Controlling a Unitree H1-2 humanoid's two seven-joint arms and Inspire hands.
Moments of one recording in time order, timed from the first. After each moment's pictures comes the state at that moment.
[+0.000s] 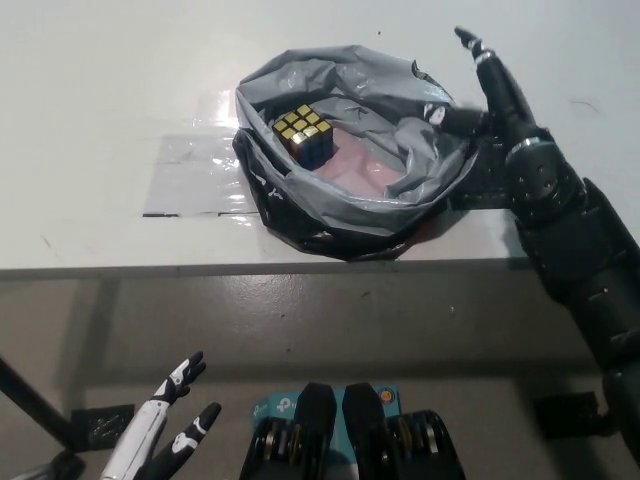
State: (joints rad) left_arm 0.10 0.26 -0.09 -0.01 0.24 -0.17 -0.10; right_arm -1.03 -0.18 0.20 1.03 -0.26 -0.06 -0.15
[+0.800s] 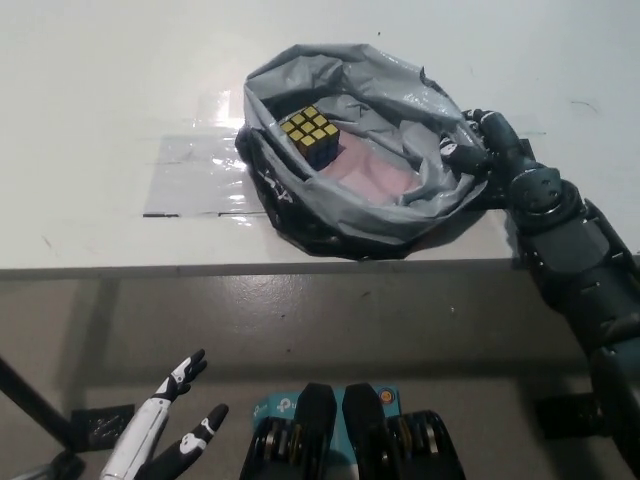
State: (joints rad) left_arm 0.09 0.26 -0.09 -0.01 0.26 -0.17 -0.10; right_arm -1.08 -0.15 0.06 1.26 -0.16 -0.02 -0.05
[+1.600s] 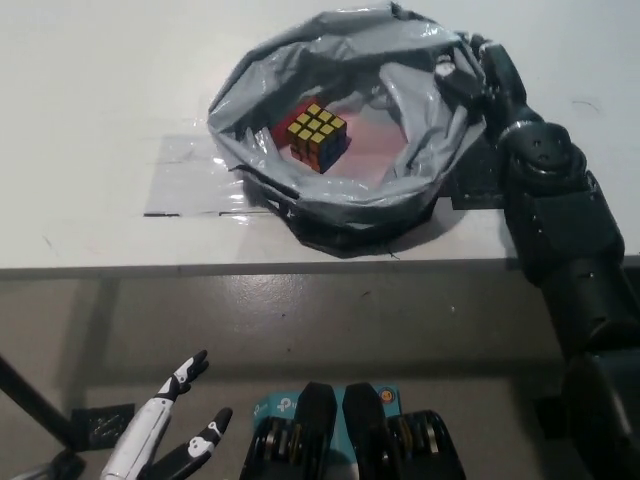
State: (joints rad) left_arm 0.08 0.26 -0.09 -0.01 0.29 -0.17 -0.10; right_arm -1.06 -0.07 -0.15 0.89 0.02 0.08 -0.04
